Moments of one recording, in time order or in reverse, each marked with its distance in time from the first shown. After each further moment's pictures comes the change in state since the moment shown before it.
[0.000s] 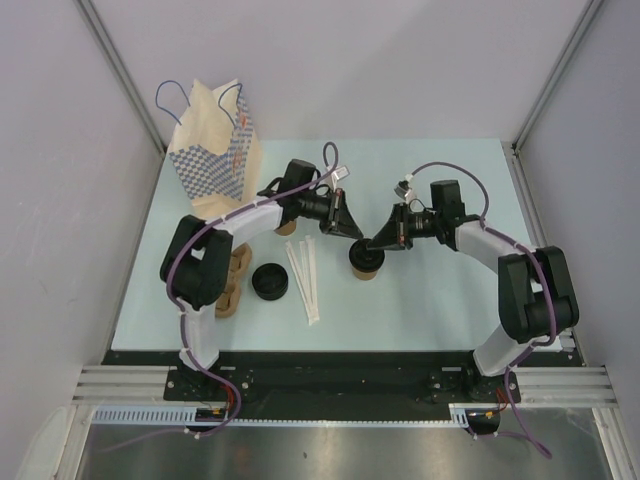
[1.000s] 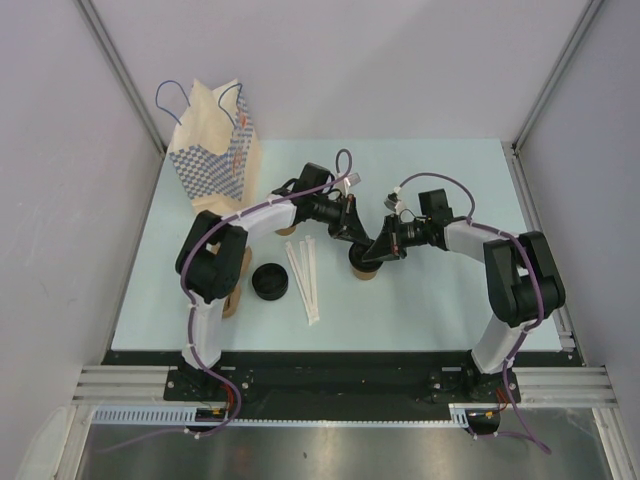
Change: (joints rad) left arm -0.040 0.107 0.110 -0.098 -0.072 0.016; right arm 0.033 0.101 0.003 -0.047 -0.007 -0.095
